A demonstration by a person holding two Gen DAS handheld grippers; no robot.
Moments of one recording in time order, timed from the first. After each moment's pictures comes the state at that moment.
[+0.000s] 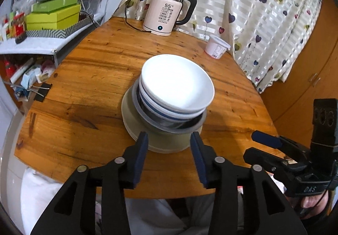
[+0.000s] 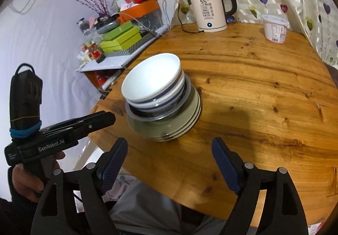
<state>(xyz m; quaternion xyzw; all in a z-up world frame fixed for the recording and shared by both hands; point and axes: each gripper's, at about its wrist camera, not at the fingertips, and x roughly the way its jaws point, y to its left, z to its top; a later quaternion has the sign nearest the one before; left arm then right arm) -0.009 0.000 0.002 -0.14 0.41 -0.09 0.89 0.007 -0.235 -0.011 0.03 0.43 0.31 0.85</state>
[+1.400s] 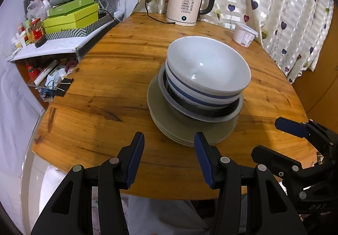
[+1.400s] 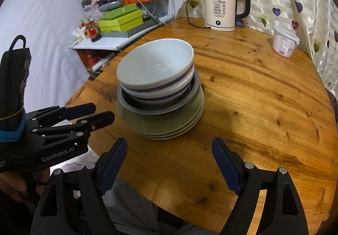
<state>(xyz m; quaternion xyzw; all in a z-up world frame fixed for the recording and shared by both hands) -0.002 -0.008 -0.027 -0.08 0.44 0.00 0.89 0.017 -0.197 -0.031 -0.07 0.43 0.30 0.85</state>
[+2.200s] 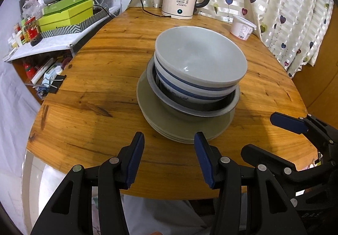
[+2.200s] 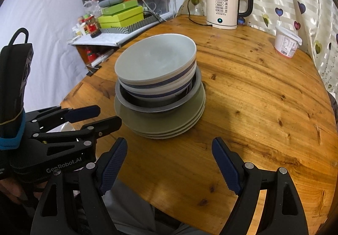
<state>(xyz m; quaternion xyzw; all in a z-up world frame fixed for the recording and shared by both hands) 0.004 -0.021 -0.032 -0.07 0.46 -0.01 0.89 0.019 -0.192 -0.037 -0.08 0.43 0.30 0.85</state>
